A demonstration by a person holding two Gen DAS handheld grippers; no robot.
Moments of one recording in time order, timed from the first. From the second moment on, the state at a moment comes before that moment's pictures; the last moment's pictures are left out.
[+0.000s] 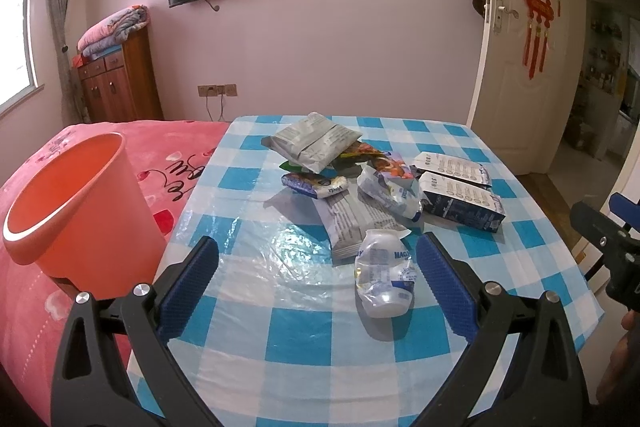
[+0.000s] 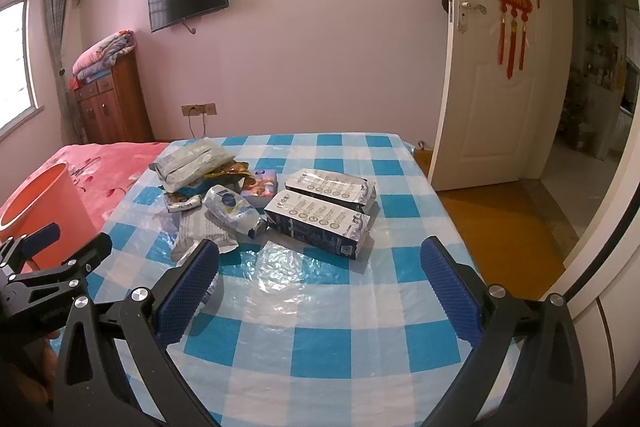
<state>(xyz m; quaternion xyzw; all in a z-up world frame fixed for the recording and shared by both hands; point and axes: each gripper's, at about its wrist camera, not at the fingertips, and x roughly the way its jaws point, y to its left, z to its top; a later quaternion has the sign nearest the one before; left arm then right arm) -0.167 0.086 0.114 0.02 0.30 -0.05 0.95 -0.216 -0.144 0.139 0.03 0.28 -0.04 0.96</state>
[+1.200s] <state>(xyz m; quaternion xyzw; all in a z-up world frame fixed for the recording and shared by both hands) -0.119 0.044 0.032 0.06 0.42 -0.19 0.88 -0.142 -0.182 0.050 0.09 0.42 0.02 0.90</state>
